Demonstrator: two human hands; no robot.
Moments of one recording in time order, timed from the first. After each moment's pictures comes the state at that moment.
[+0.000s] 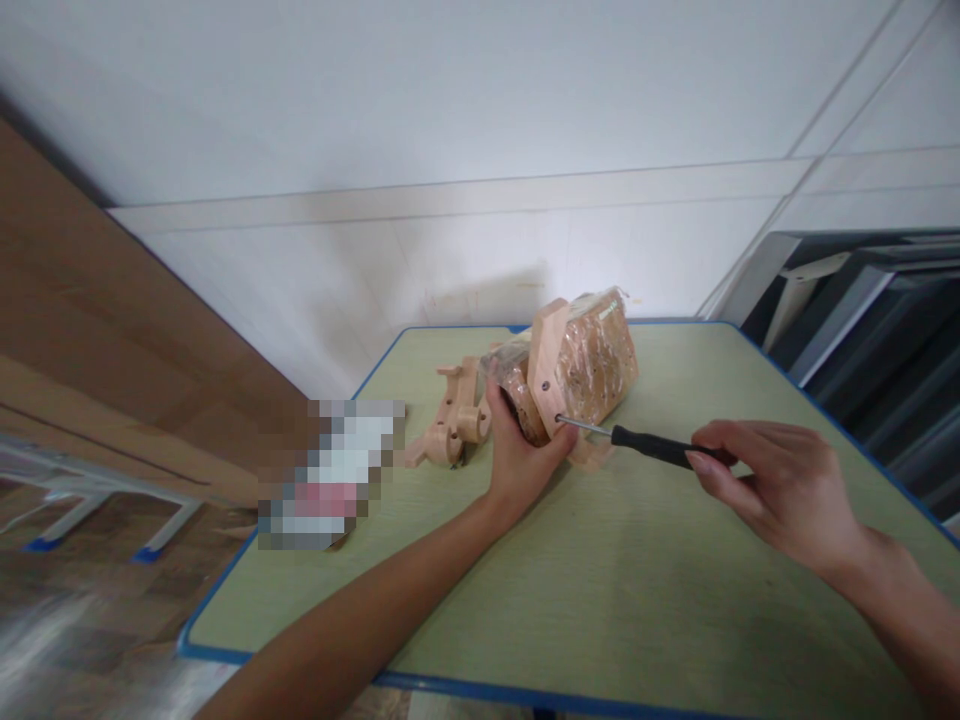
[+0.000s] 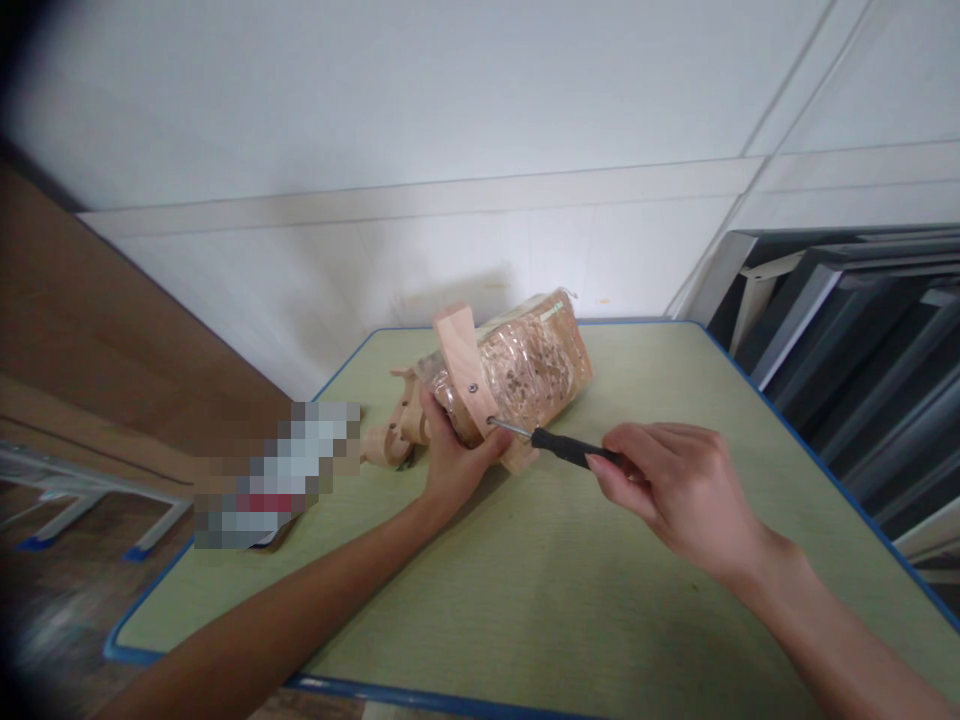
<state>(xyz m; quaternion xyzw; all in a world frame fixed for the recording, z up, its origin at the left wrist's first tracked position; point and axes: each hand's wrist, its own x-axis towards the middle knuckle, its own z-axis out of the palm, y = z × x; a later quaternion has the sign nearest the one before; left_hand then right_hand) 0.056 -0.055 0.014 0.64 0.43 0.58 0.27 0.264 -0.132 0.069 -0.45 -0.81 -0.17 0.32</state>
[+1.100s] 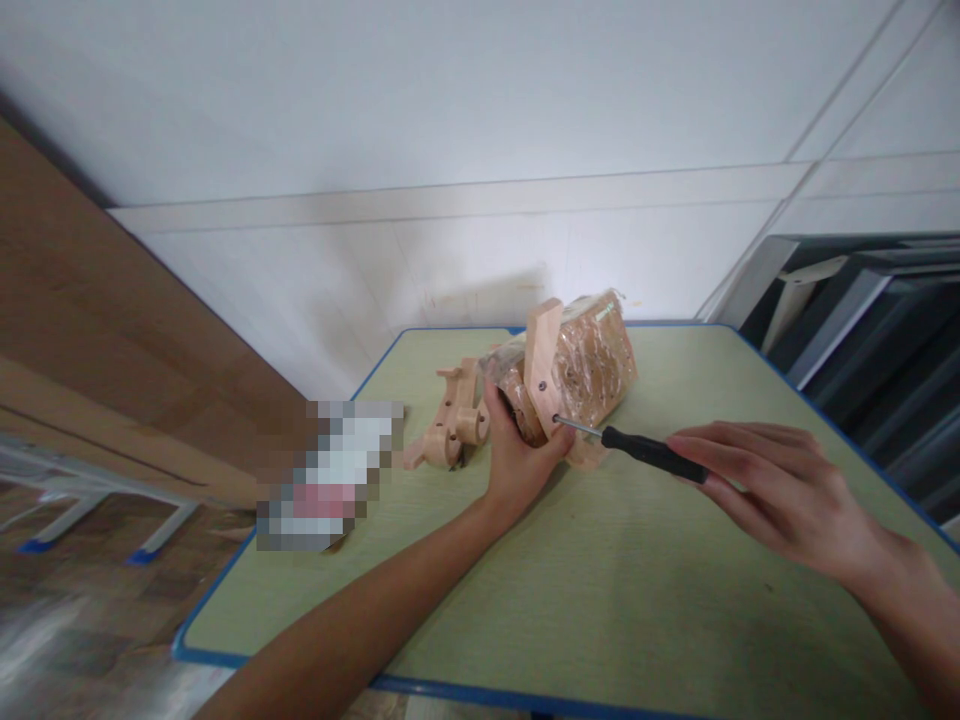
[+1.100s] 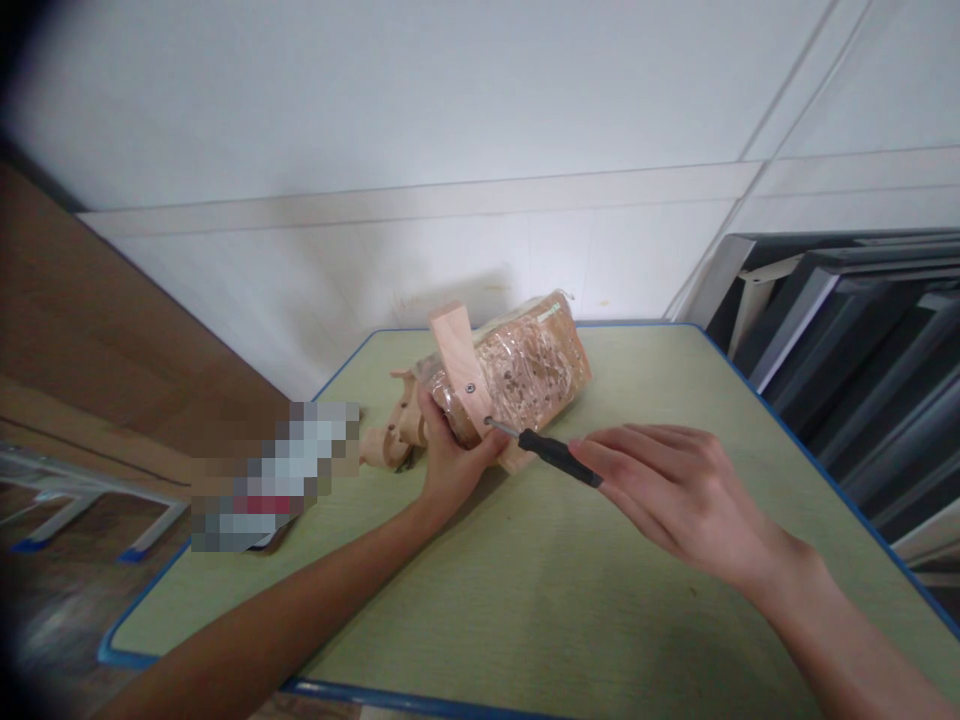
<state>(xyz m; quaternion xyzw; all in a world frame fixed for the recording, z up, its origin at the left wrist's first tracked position) 0.057 -0.056 0.016 0.62 0.43 0.58 0.29 0.275 -0.132 0.071 -0.33 -0.88 -0.14 0.31</state>
